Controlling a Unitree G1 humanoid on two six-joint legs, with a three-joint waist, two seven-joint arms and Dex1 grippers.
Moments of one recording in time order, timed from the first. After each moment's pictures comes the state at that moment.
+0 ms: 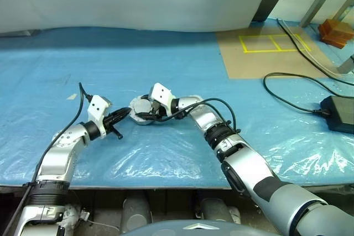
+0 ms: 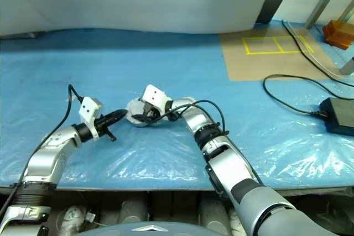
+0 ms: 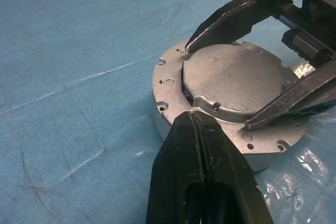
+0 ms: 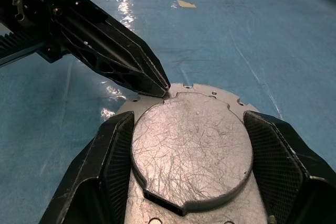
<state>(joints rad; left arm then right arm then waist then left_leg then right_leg) -0.16 0.51 0.09 0.07 -0.33 0.23 -0.78 -0.89 0.03 0.31 0.92 -0.09 -0.14 0.87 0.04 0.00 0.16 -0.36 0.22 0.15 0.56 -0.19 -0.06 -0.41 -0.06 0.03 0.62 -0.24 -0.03</state>
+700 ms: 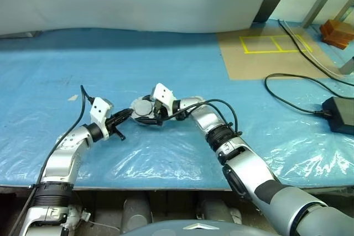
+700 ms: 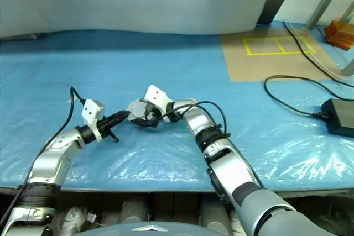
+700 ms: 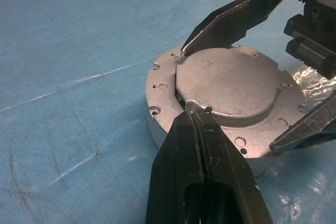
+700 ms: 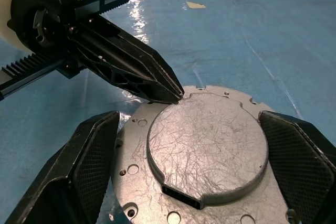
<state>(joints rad) -0.15 0.48 0.08 0.09 -0.33 0.20 -0.78 -0.84 0.02 0.30 0.81 -0.05 -0.02 0.94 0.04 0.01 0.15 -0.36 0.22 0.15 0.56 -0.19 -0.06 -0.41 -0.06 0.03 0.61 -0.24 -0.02</state>
